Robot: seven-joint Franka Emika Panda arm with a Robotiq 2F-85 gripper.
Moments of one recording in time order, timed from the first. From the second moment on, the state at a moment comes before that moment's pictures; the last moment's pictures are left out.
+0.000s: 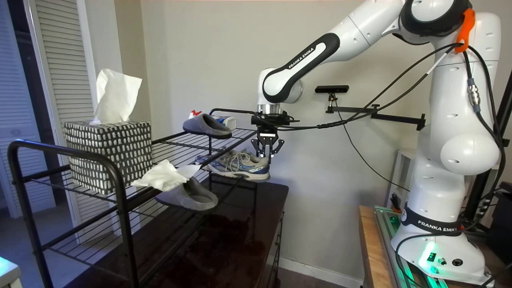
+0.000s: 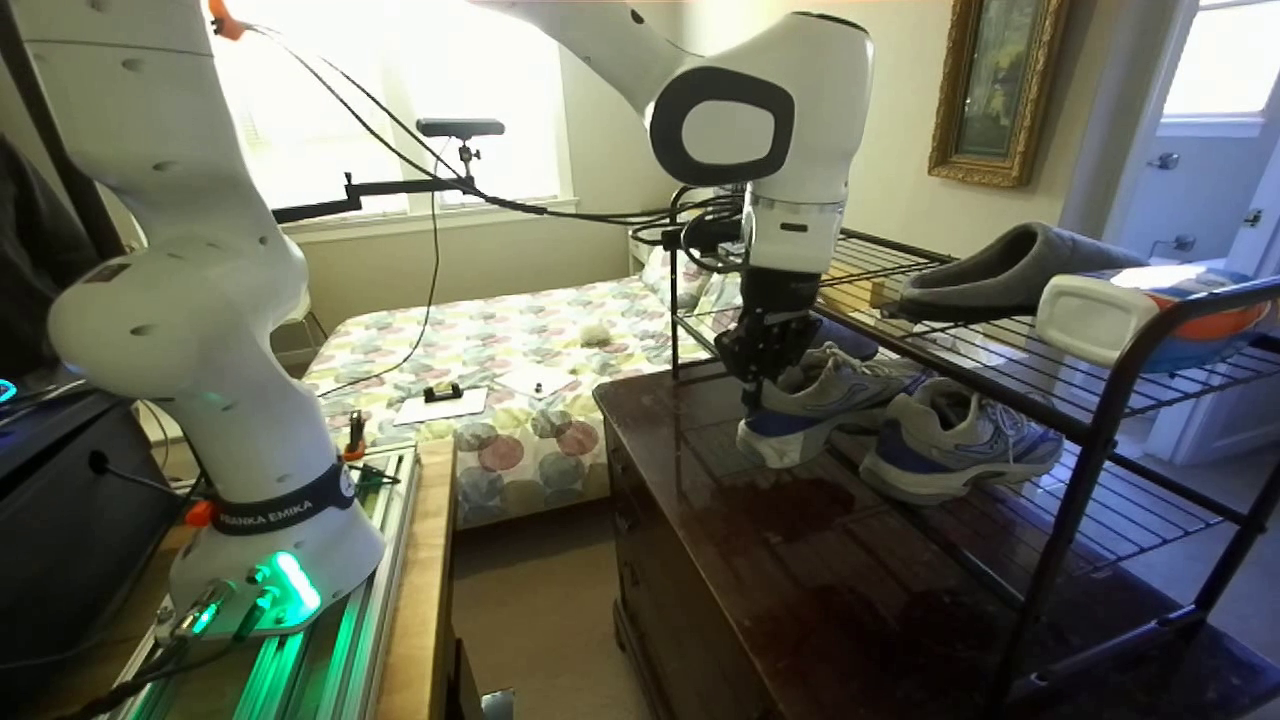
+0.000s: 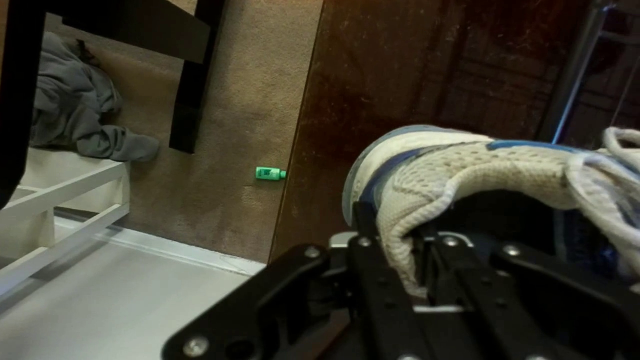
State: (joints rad) arm -0.09 0.09 -0.12 -2.18 0.10 2.20 1.01
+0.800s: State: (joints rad) arm -0.08 0.15 -0.10 -2.17 0.25 2.33 0.98
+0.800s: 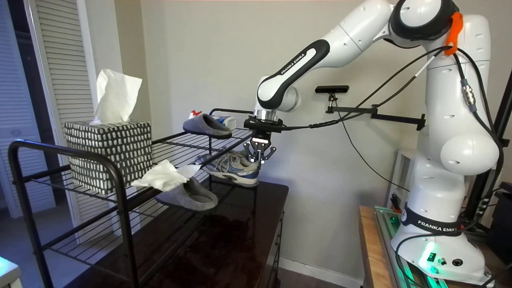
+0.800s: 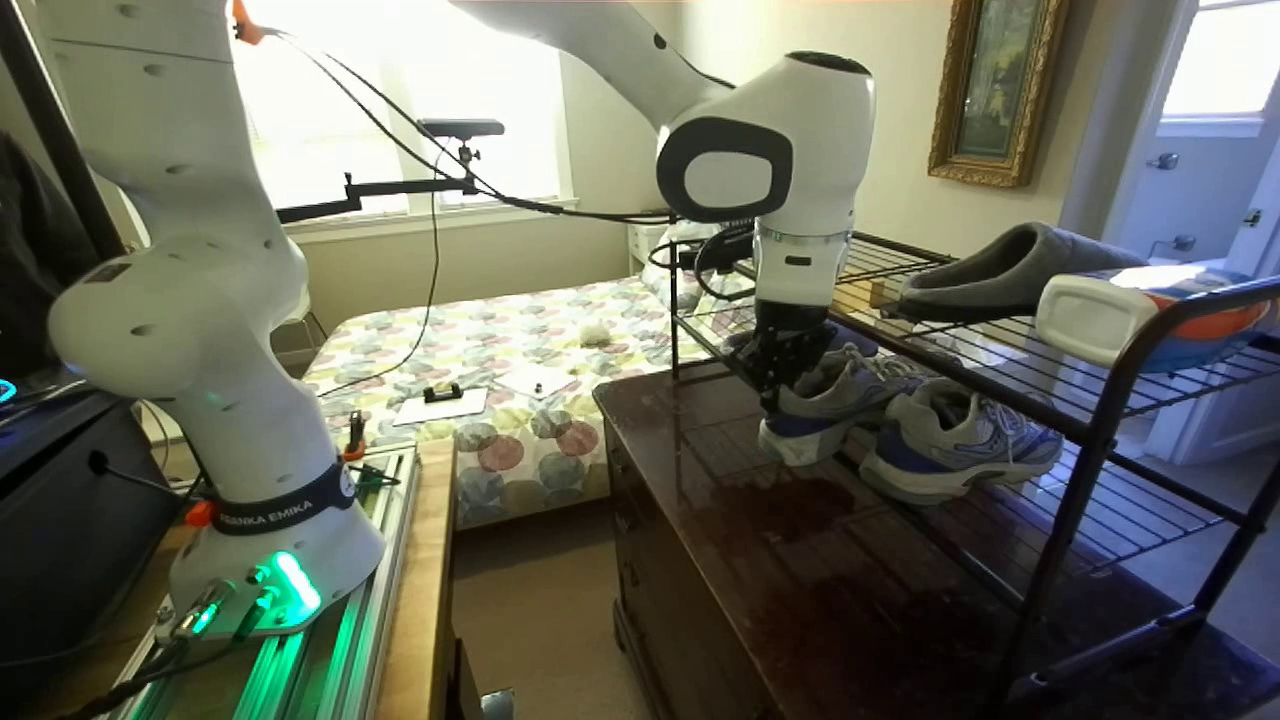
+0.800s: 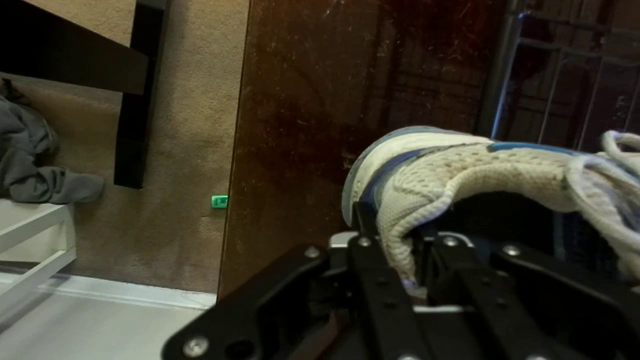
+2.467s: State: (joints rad) arm -0.08 0.15 -0.10 -2.15 0.30 2.33 0.97
